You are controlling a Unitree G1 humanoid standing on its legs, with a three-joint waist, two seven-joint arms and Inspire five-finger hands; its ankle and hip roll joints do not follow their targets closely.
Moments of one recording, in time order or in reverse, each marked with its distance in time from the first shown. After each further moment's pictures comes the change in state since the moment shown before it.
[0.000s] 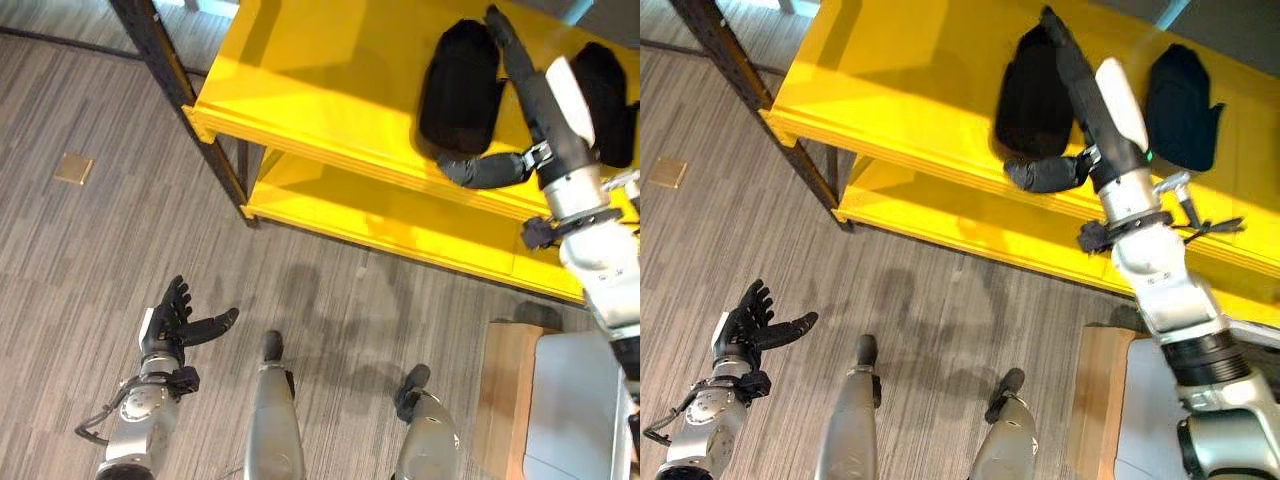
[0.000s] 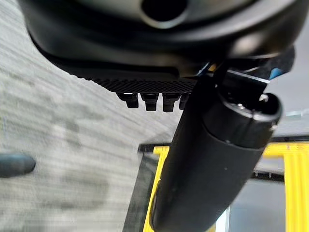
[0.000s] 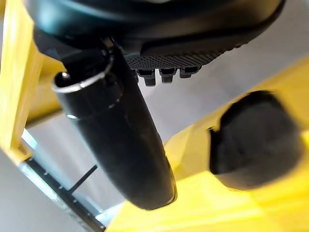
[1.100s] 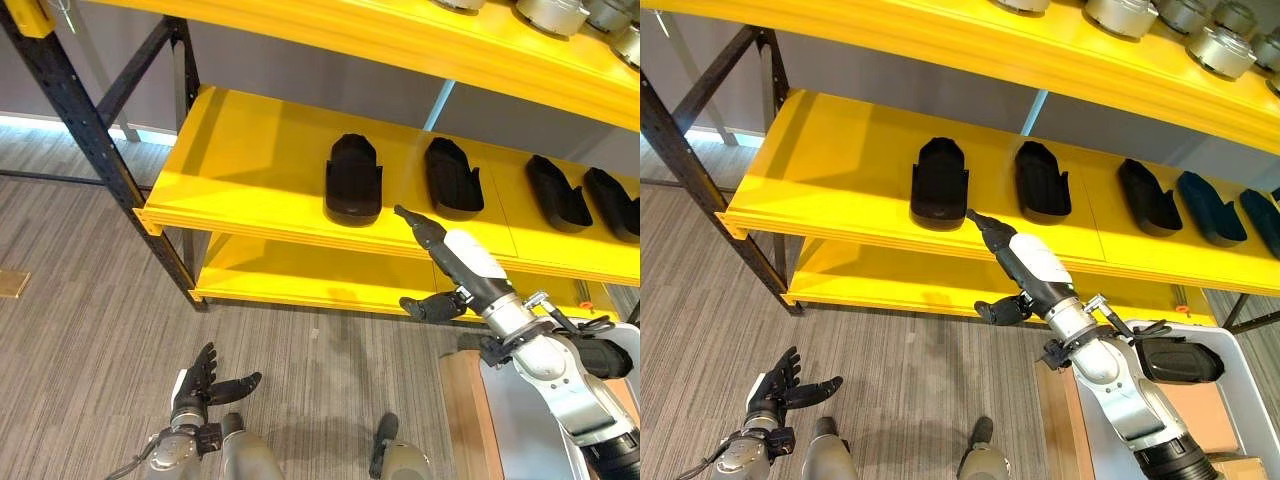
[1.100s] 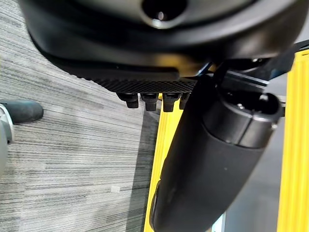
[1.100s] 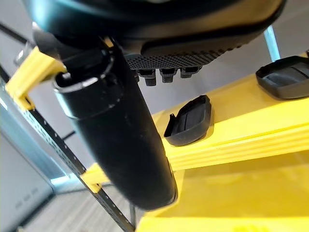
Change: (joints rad) left arm 0.139 -0.115 -0.062 0.074 0.144 0.063 0.012; right arm 0.196 0.137 0.203 -0.039 -0.381 0.017 0.171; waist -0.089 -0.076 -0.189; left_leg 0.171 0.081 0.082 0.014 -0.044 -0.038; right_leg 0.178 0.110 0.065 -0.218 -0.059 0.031
